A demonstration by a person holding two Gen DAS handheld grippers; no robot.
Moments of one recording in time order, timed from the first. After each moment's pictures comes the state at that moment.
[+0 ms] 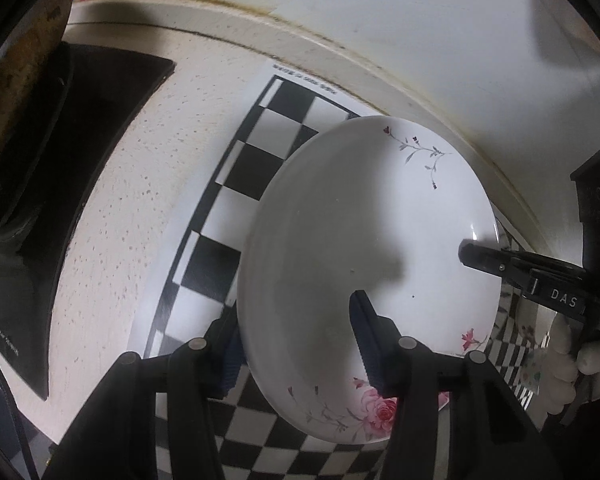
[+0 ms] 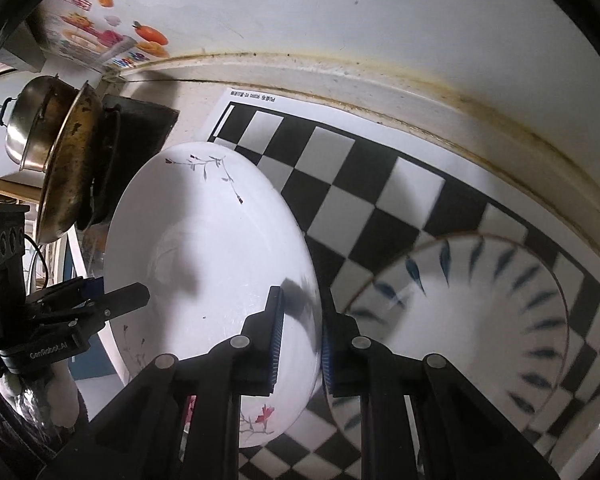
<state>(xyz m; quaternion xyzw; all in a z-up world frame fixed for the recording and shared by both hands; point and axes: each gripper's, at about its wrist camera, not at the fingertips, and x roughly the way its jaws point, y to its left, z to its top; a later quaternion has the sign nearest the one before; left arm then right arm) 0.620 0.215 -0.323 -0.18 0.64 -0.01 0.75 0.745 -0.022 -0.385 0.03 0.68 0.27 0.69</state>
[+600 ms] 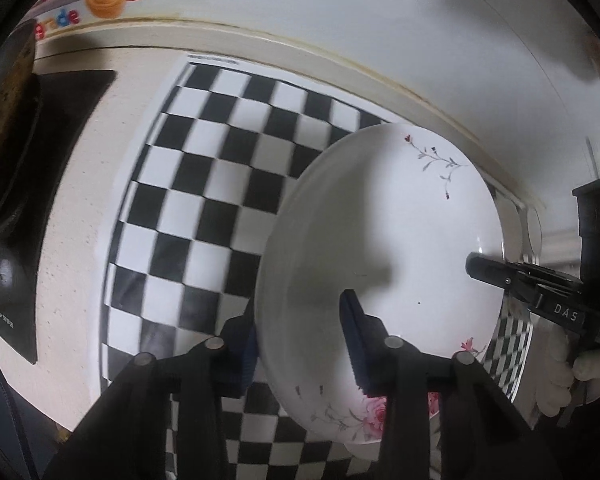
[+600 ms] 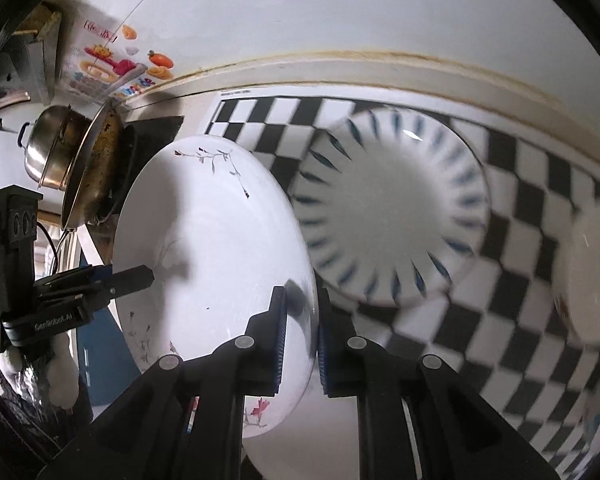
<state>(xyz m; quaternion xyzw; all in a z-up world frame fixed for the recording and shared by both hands) 0.561 0.132 -0.287 -0.13 0.64 -0.08 0.75 0.619 -0.127 -0.330 0.10 0.65 0.22 0.72</state>
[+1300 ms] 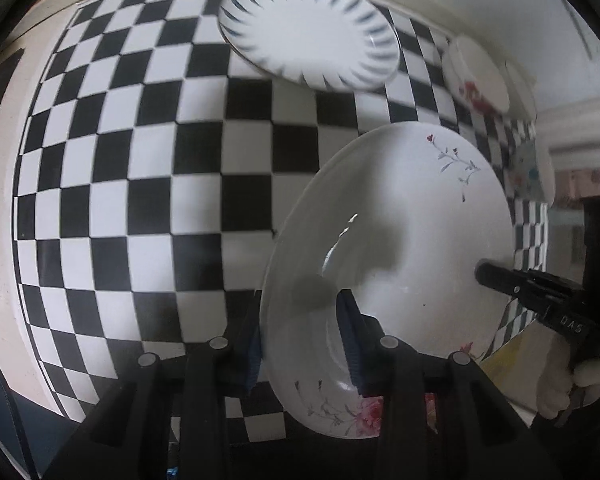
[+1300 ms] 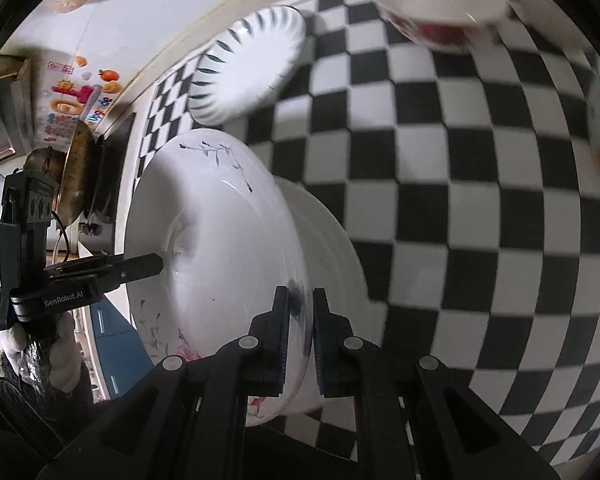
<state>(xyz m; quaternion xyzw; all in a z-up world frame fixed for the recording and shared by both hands) 0.498 0.019 -0.352 -0.04 0.72 -0.15 0.68 0.449 -0.253 -0.386 0.21 0.67 0.14 0.70</state>
